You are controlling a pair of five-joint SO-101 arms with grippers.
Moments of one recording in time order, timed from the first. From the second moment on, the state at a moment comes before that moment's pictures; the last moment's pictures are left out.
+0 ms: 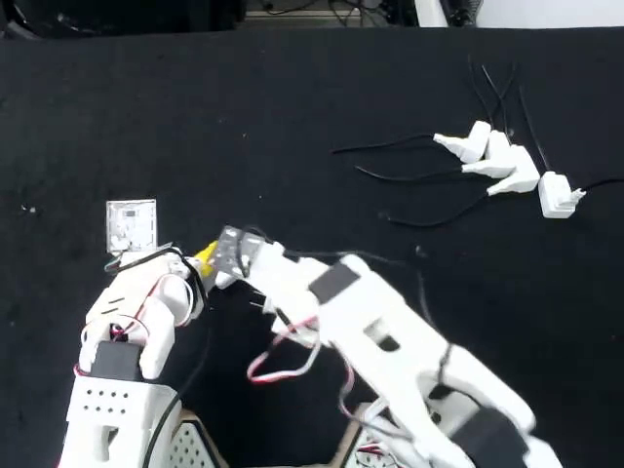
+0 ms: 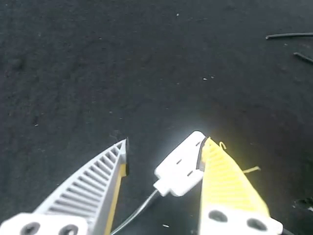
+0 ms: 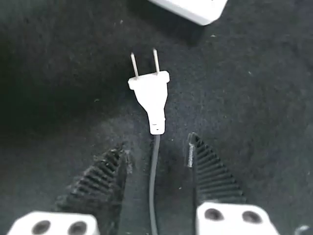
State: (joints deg) left arm -0.7 -83.0 84.4 41.3 5.5; right arm -38.0 -23.0 51.8 59.1 30.5
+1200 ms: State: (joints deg) left arm -2.3 -83.0 84.4 43.3 5.5; right arm -33.5 4.4 36.5 57.1 36.3
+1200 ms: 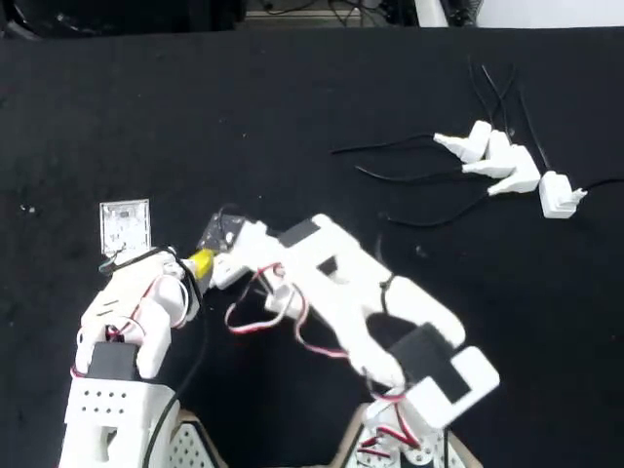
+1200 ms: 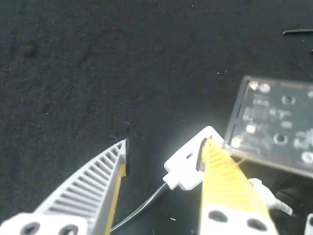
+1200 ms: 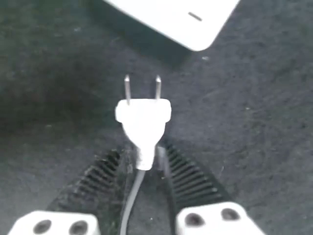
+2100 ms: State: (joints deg) left arm 4.5 -83.0 80.5 43.3 10.8; right arm -38.4 -15.0 37.3 53.0 29.2
